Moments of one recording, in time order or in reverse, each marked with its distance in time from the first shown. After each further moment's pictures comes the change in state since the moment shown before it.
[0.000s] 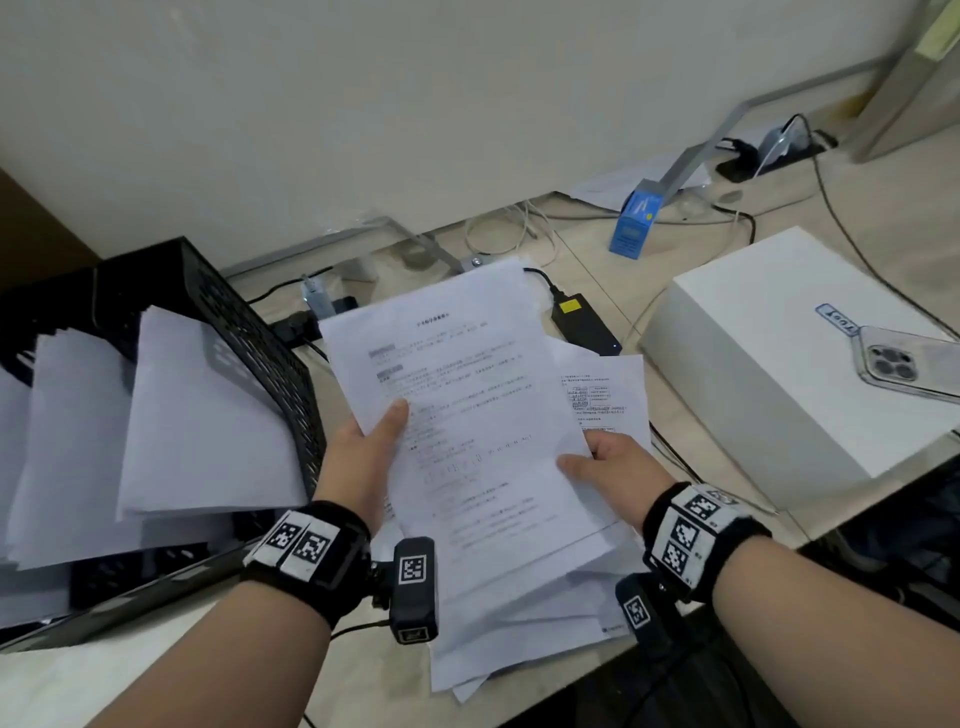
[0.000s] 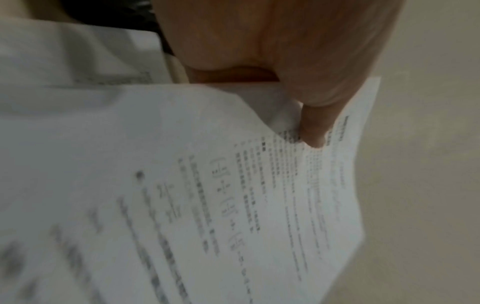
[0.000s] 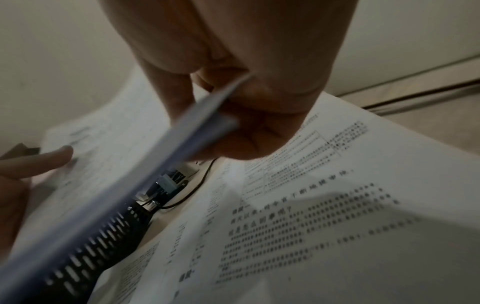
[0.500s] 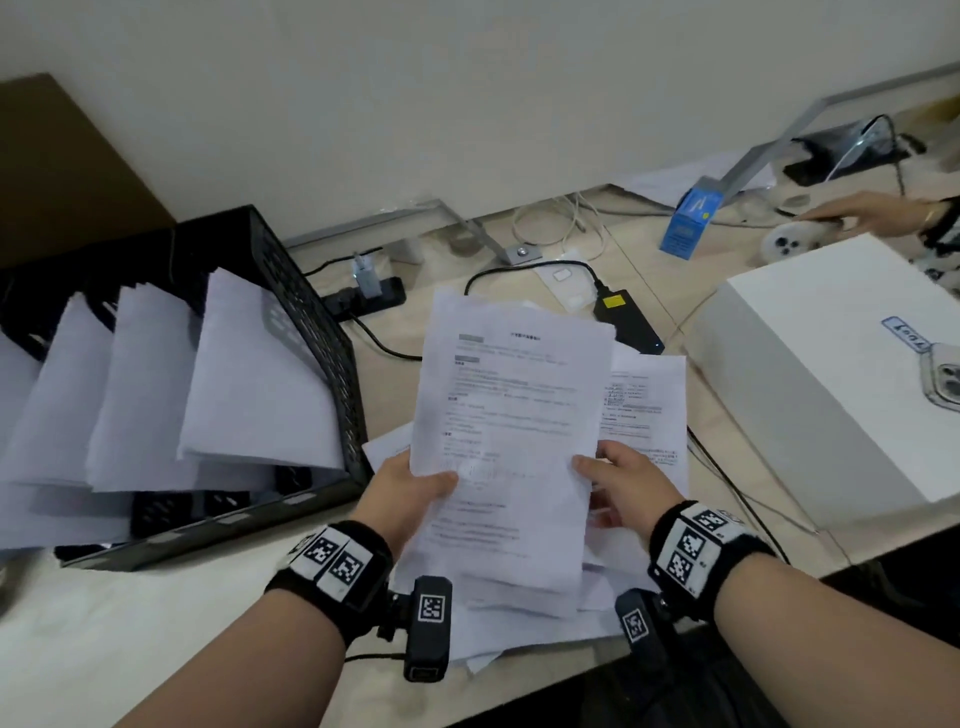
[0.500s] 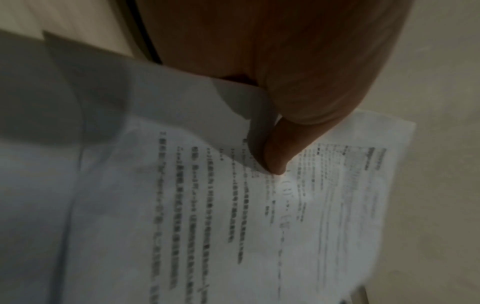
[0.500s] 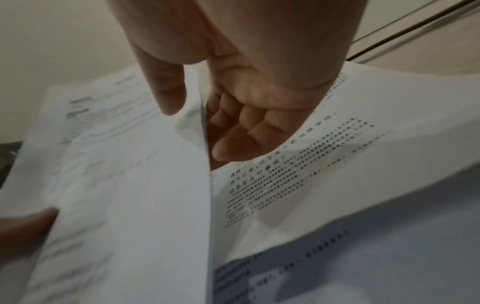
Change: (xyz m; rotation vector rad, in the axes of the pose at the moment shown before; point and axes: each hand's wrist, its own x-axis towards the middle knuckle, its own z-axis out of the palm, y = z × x) left_hand -0.029 -0.041 -0.027 0.265 -0.133 -0.192; right_hand 0.006 0.025 0.020 0.153 -0.014 0.131
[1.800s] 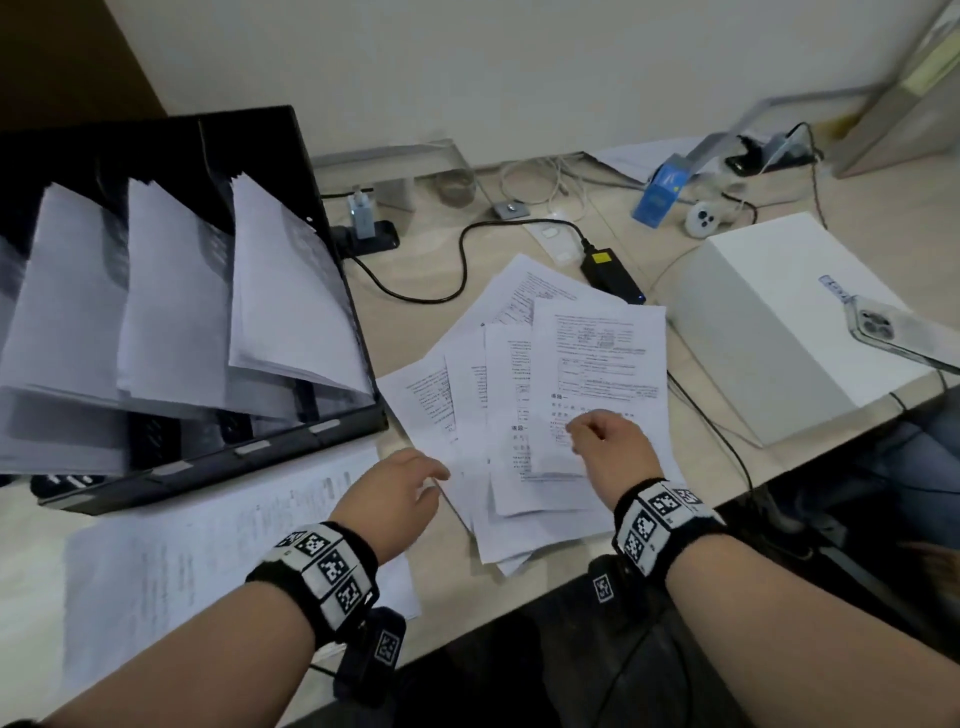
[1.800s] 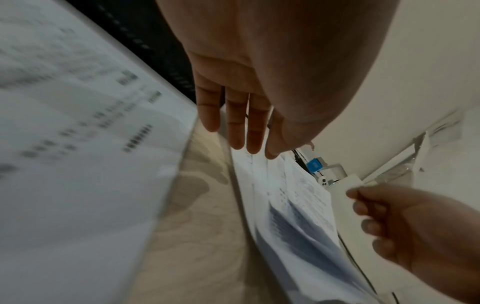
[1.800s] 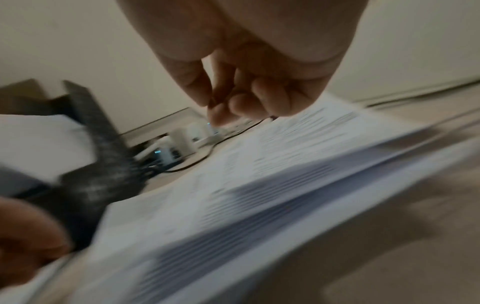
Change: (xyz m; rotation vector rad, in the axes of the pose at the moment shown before) left_hand -0.026 -0.082 -0.077 0.898 -0.189 0.463; right_hand -0.065 0.021 0.078 -0.508 0.395 -0.125
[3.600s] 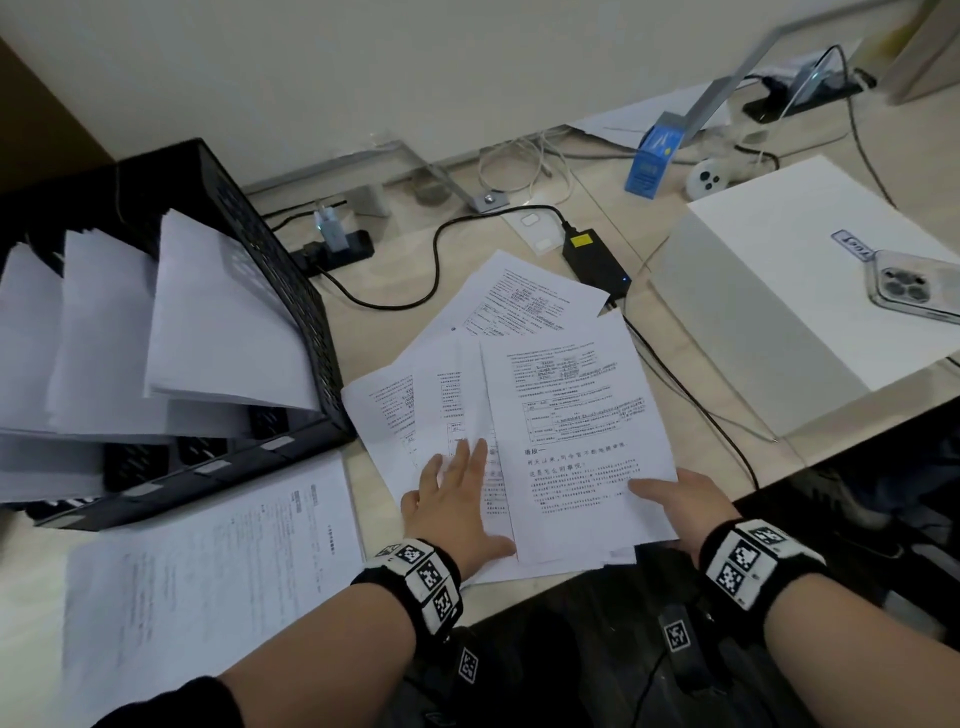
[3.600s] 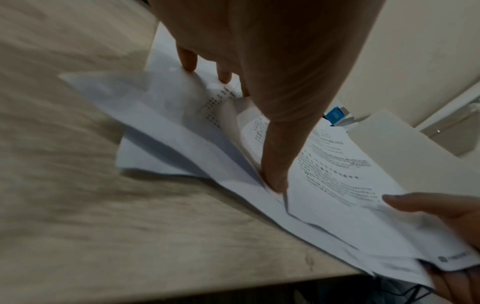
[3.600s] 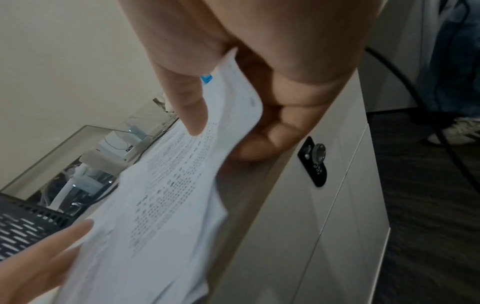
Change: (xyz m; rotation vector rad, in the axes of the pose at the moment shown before) left_hand 0.040 0.088 0.099 0.300 -0.098 -0.243; right_hand 0.040 0.139 -0.073 0.466 -0.195 0.409
